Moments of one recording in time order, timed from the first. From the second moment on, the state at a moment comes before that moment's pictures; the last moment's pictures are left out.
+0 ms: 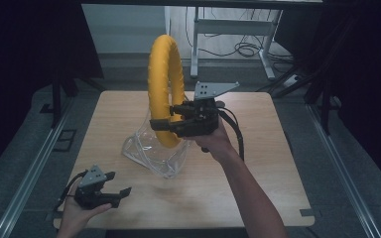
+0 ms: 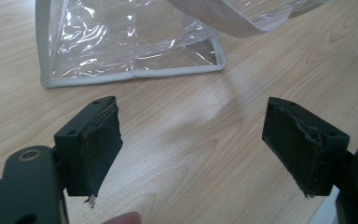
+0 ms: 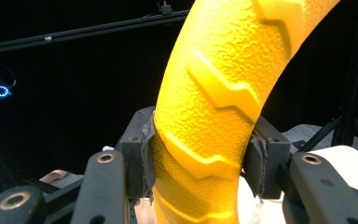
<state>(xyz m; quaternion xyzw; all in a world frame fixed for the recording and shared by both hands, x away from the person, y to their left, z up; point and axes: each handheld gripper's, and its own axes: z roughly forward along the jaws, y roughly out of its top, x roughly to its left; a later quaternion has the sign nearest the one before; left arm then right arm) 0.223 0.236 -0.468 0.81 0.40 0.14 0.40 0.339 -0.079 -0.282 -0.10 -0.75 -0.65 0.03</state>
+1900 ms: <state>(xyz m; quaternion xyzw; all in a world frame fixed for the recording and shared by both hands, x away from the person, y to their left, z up) 0.222 0.238 -0.469 0.81 0.41 0.14 0.40 0.374 -0.059 -0.364 -0.14 -0.76 -0.63 0.10</state>
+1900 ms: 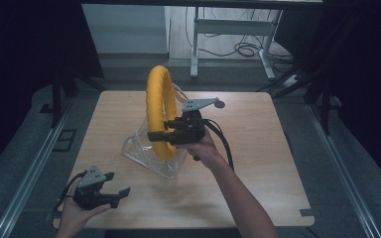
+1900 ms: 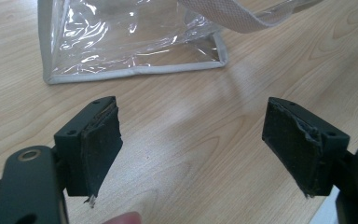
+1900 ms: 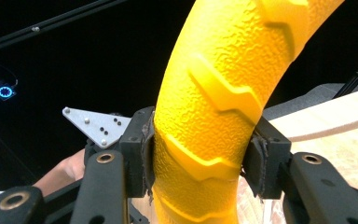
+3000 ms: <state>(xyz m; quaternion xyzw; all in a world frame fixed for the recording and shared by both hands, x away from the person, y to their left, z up) 0.222 0.237 -0.470 0.81 0.41 0.14 0.40 0.386 -0.066 -0.398 -0.19 -0.76 -0.61 0.09</state>
